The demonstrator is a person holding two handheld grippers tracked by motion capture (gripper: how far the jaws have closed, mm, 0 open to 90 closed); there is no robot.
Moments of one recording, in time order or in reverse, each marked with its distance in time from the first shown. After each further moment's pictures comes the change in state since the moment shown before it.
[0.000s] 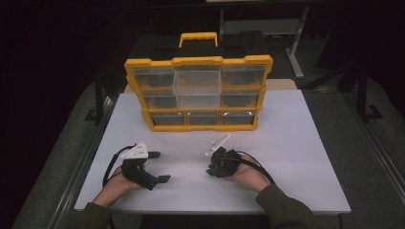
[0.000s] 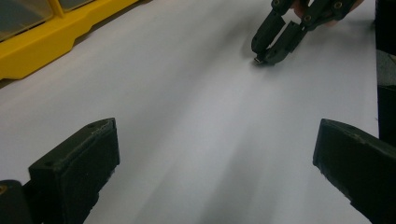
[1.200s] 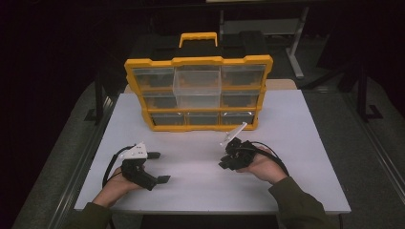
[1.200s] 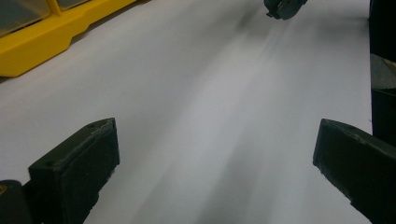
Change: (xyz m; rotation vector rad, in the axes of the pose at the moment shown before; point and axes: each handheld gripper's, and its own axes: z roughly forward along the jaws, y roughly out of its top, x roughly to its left) left arm 0.000 -0.001 -0.001 -0.008 -0.013 -0.016; right arm -0.023 -0.008 -0.045 0.005 0.012 0.022
